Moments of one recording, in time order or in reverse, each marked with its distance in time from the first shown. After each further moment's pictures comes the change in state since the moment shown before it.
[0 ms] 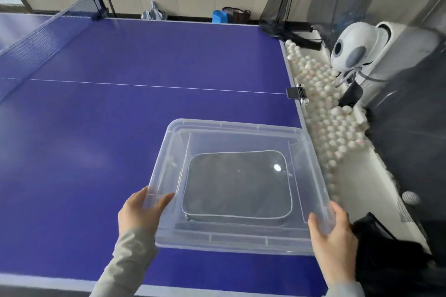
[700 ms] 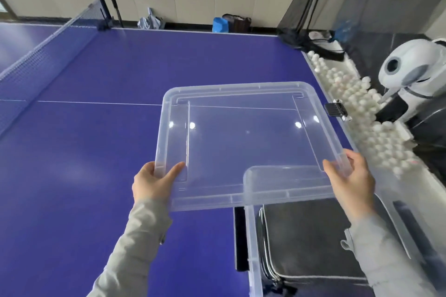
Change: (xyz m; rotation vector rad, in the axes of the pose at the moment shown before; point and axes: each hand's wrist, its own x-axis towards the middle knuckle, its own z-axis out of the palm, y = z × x) left_hand 0.237 0.020 -0.078 -0.229 -0.097 -0.026; right_hand 0.061 -0.196 0.160 0.136 0.144 -0.126
